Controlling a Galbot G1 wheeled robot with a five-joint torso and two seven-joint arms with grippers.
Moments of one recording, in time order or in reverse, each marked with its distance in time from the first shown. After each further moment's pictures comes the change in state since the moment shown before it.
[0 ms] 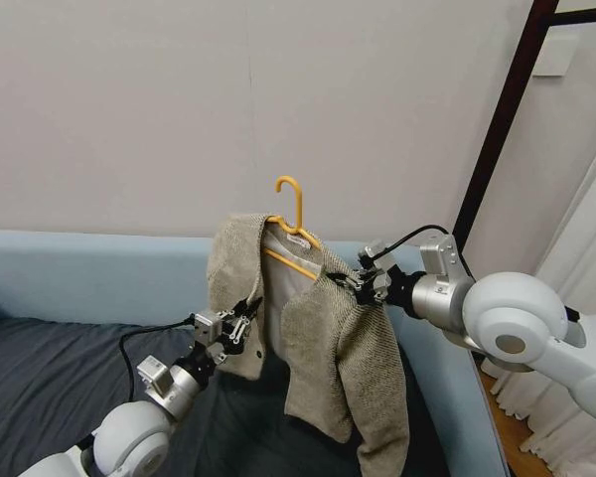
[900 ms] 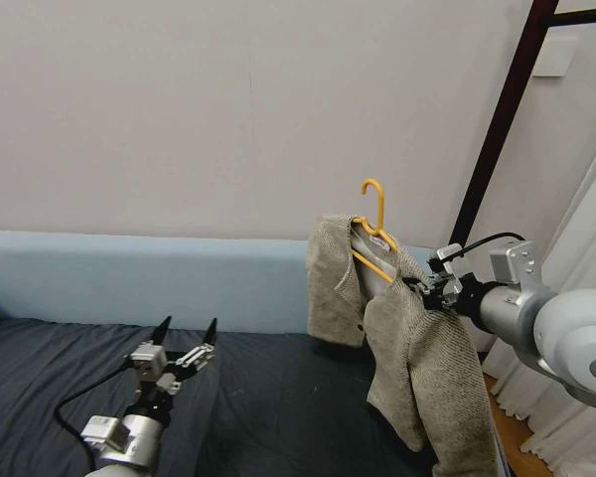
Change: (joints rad) left arm 0.522 -0.341 -0.412 -0.062 0.174 -0.117 -0.113; right arm -0.263 -0.171 0.279 0.126 0.150 -0.080 0.378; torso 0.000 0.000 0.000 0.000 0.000
